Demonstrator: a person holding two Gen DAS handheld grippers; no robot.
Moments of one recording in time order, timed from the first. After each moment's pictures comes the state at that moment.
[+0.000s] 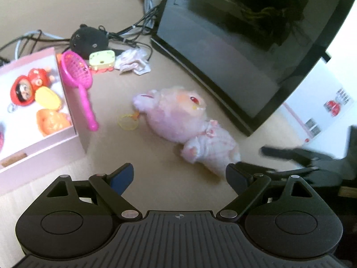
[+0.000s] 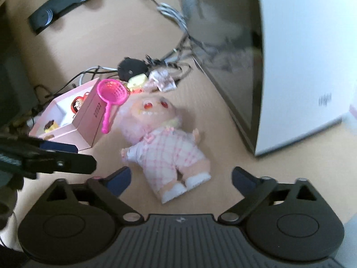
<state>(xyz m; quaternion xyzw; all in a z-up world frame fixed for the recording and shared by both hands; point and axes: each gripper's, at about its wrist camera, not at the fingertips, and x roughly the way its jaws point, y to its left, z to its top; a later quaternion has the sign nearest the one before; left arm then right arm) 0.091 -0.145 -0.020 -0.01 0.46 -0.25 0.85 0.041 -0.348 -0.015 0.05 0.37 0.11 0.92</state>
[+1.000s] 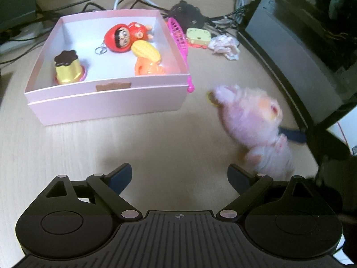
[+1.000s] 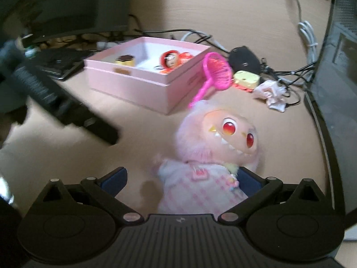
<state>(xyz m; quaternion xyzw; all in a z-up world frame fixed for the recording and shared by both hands) 0.060 -0.066 -0.029 -0.08 0.50 -0.10 0.86 0.051 -0.254 -0.033 -0.14 0.35 0.33 0.87</state>
